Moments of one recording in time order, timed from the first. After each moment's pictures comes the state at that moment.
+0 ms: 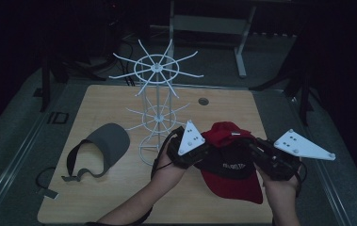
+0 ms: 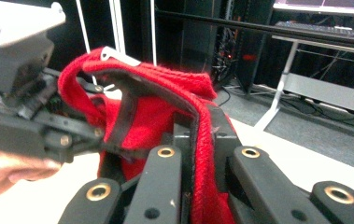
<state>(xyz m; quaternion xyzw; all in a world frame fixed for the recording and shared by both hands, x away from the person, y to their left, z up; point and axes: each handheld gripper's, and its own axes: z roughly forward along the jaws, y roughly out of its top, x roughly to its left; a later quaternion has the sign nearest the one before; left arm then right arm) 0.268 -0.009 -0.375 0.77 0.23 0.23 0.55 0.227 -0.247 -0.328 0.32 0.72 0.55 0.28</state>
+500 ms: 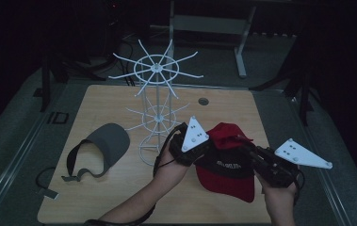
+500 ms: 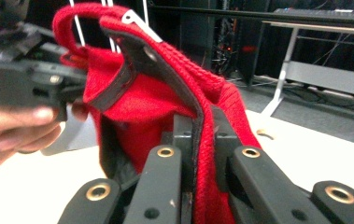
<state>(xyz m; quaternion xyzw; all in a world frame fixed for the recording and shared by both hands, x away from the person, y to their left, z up) 0.268 -0.015 -0.360 0.77 0.22 0.24 0.55 0.224 -0.257 -0.355 0.34 0.71 0.55 0.26</state>
